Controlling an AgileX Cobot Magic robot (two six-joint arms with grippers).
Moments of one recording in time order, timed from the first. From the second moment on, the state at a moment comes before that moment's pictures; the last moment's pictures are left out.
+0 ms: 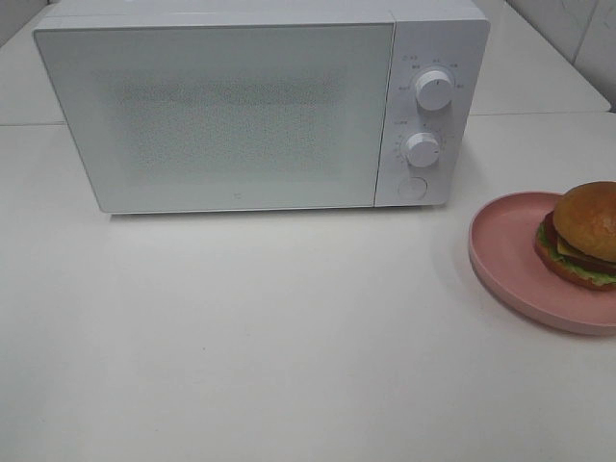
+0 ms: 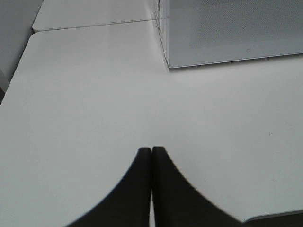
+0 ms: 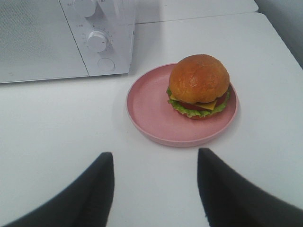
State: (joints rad) left arm -0.04 0.00 -0.51 -0.06 1.06 0.13; right arm 0.01 0.00 -0.50 0.06 1.00 -0.02
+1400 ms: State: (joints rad) left arm -0.04 0.00 -0.51 -0.06 1.06 0.13; right arm 0.01 0.68 -0.53 0.08 0.43 -0.04
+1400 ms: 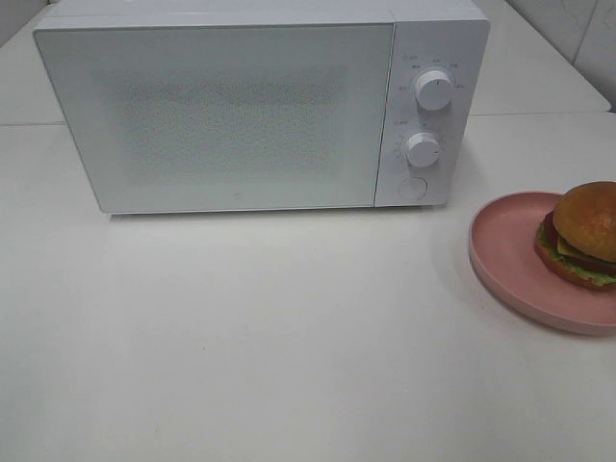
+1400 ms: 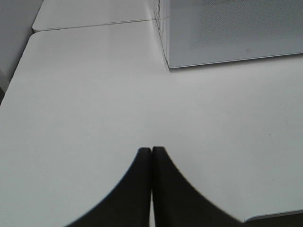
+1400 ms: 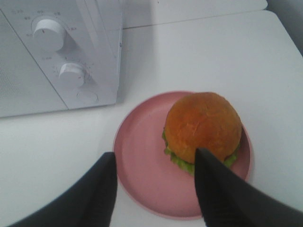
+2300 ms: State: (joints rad) left arm -0.04 0.00 -0.51 -0.06 1.06 0.13; right arm 0.05 0.99 -0.53 0.08 -0.09 -0.04
